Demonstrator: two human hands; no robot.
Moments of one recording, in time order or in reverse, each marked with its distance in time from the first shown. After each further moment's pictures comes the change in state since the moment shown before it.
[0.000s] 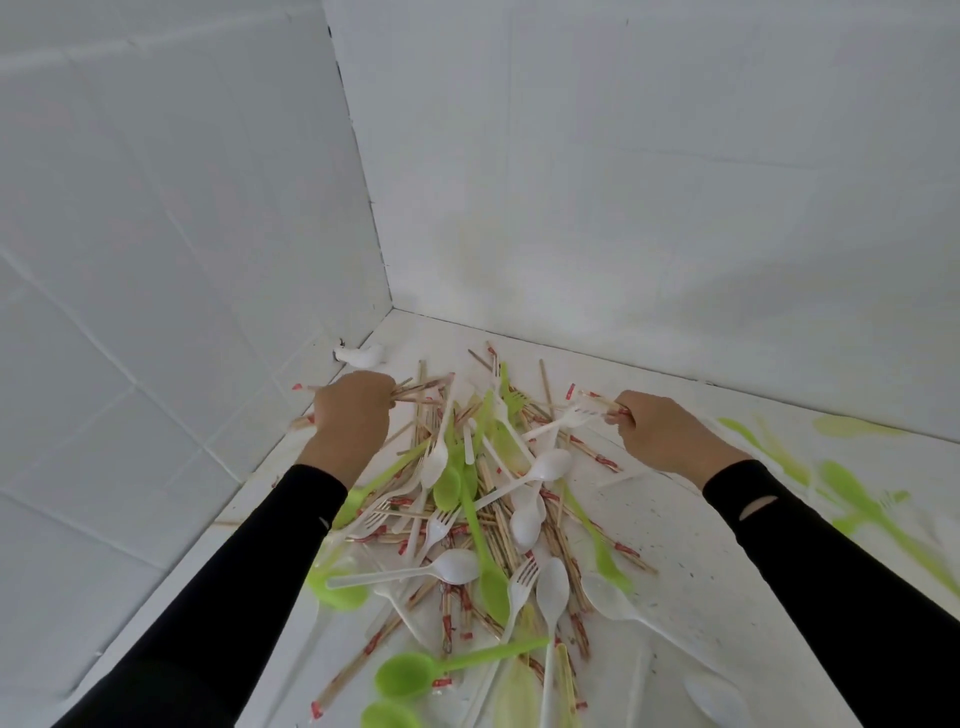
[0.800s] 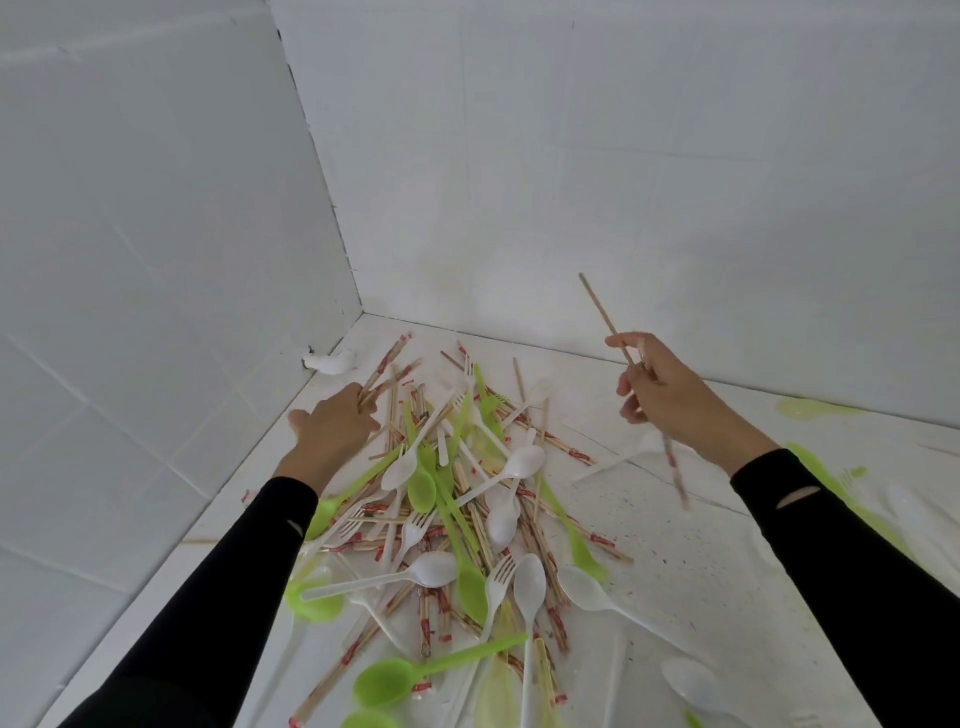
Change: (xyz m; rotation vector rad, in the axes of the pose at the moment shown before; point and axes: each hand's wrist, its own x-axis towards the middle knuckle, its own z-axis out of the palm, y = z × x) left_hand -0.001 0.005 0.017 -0.536 -0.175 -0.139; right_hand -0.026 0.010 -0.036 0.675 0.185 0.000
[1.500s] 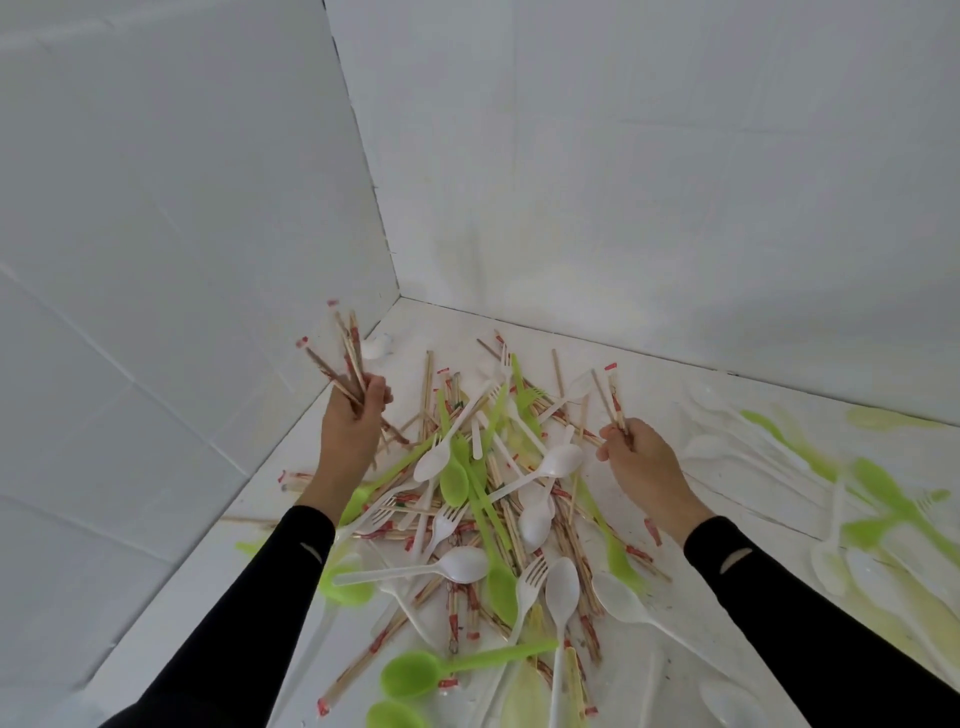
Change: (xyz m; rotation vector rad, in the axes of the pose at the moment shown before) left_hand -0.012 -0.032 0.025 -0.868 0.327 0.094; right_hand 0.003 0.063 0.098 0.098 0.041 0.194
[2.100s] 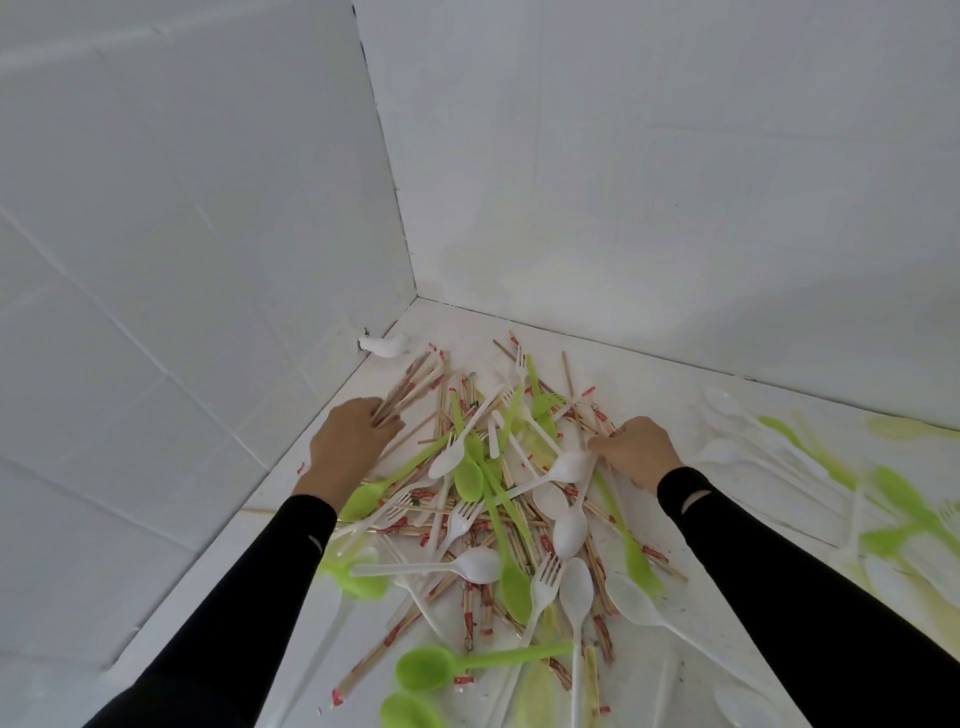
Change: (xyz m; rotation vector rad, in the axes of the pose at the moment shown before) left_hand 0.007 -0.001 -0.027 0.796 -0.220 -0.043; right_hand 0.031 -0.018 0.012 -0.244 -0.091 0.180
